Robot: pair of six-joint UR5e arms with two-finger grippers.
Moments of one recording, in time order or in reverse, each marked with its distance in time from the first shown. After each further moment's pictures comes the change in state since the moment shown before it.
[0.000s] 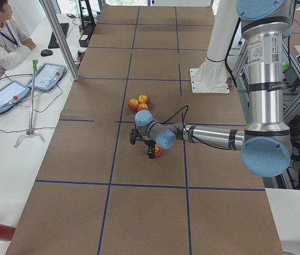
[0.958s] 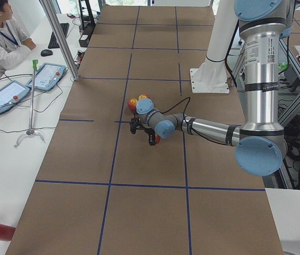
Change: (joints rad) left arm 0.015 -0.049 -0.120 0.027 0.002 -0.225; right arm 0.000 0.000 0.000 0.000 0.000 0.000
